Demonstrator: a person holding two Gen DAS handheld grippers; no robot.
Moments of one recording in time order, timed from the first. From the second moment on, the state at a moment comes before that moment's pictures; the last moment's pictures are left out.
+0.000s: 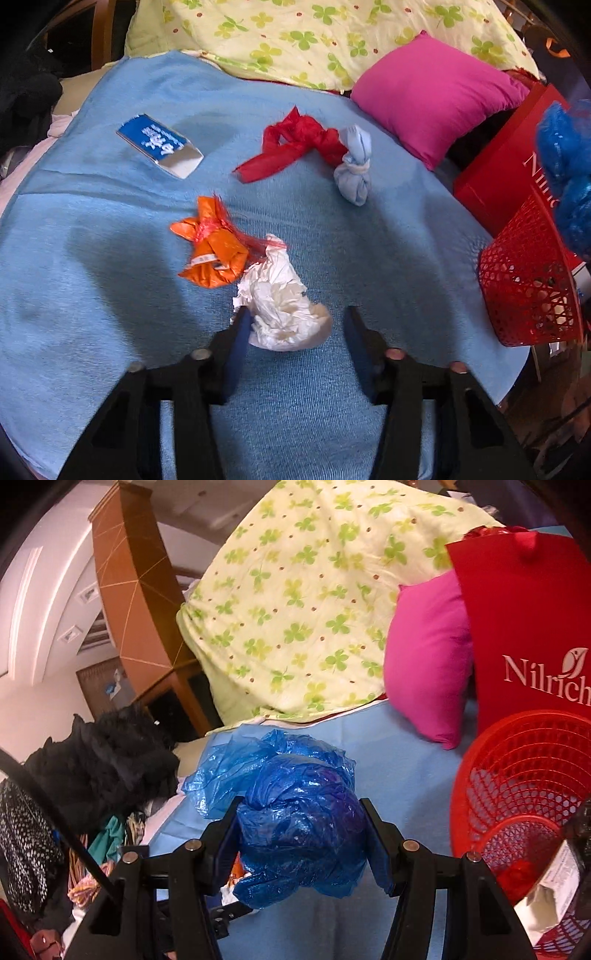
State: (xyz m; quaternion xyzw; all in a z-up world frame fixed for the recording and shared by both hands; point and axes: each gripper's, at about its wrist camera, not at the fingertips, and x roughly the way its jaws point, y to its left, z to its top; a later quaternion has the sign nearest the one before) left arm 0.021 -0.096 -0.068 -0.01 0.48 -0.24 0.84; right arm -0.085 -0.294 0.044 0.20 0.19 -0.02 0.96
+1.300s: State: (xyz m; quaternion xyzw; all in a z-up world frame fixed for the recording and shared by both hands) left arm -0.006 -0.043 0.010 -0.02 0.27 -0.18 0.94; right arm -0.089 -0.298 0.052 0.16 0.16 -0.01 0.97
